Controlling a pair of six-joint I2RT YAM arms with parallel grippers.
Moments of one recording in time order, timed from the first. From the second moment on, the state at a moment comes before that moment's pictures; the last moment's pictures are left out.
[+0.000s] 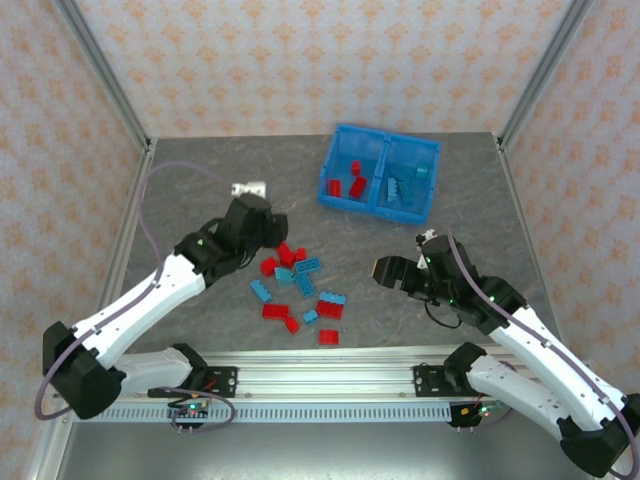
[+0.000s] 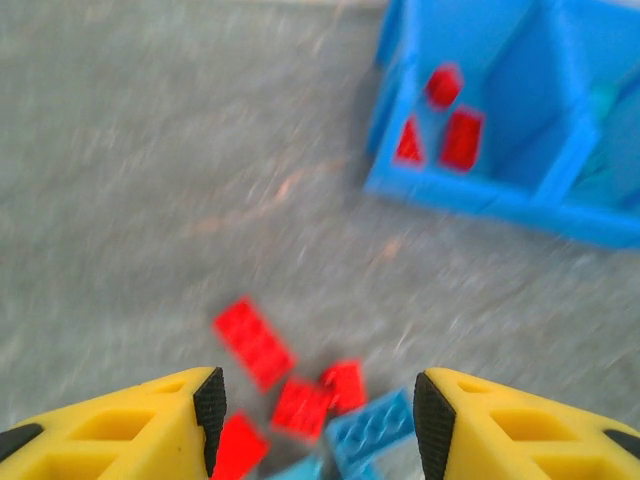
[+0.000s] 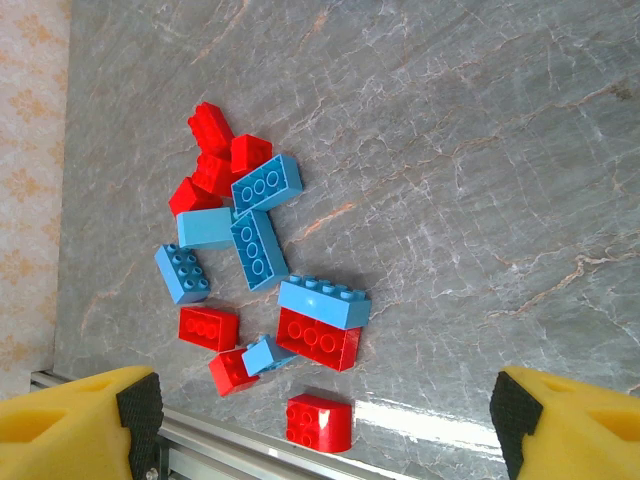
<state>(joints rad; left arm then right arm) -0.61 1.15 0.98 -0.58 -0.32 -0.54 0.64 0.75 0.78 -0.79 -0.11 0.85</state>
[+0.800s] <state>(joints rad) -0.58 1.32 0.64 -0.56 -0.18 -0.91 0.64 0.74 0.76 -0.75 -0.13 0.87</state>
